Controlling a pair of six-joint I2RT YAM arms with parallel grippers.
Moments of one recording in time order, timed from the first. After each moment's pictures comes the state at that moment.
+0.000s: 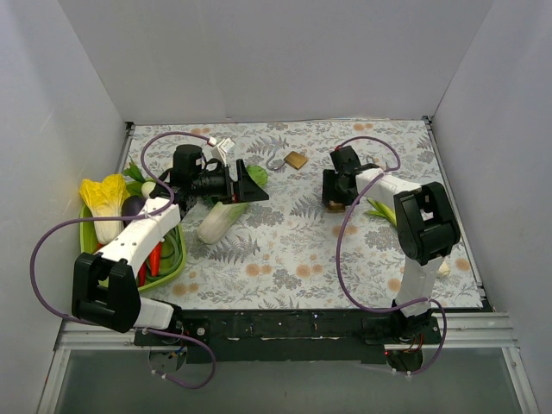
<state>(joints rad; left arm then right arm) -0.29 1.37 1.01 -0.17 0.87 -0.54 0.40 1.90 1.24 -0.41 0.10 0.37</state>
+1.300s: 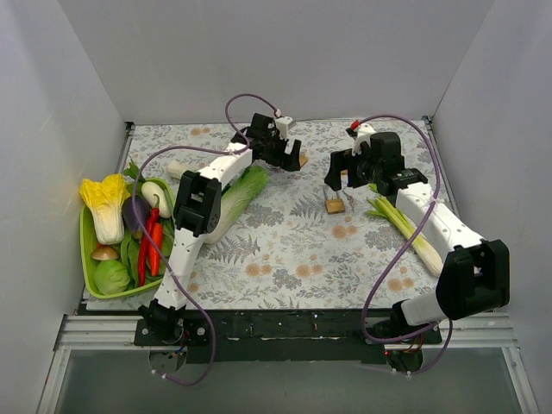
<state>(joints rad) -0.44 2.49 2.17 -0.42 0.43 -0.02 0.31 1.43 1.14 -0.30 -0.27 0.05</state>
